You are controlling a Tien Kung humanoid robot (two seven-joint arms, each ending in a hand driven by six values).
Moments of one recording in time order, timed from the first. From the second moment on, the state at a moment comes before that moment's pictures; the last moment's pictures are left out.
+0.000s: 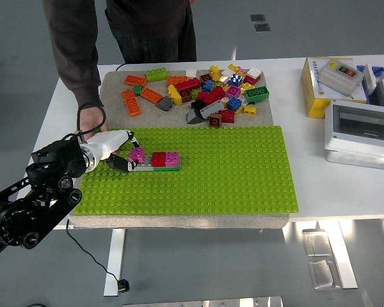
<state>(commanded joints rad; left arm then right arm) -0.63 0.28 -0.77 -1.15 1.89 -0.22 0.31 0.18 -0.12 1.61 0.18 -1.30 -0.04 -0.47</state>
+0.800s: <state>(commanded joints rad) -0.63 0.26 -0.78 -1.17 1.90 -0.21 0.31 0.19 -0.12 1.59 0.18 -1.29 -0.04 -0.46</state>
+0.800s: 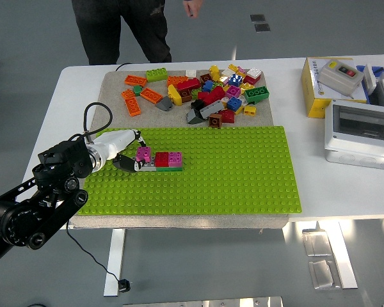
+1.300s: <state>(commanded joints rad) -0.63 0.25 -0.77 -1.17 1.89 -0.21 0.32 0.19 -0.12 1.60 0.18 -1.29 -0.04 -0.46</state>
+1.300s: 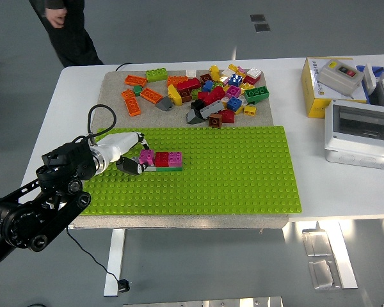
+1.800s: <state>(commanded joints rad) -0.63 0.23 -0.77 -1.15 1.90 -0.20 0.31 0.19 -0.12 1.60 0.18 -1.29 -0.04 -0.46</state>
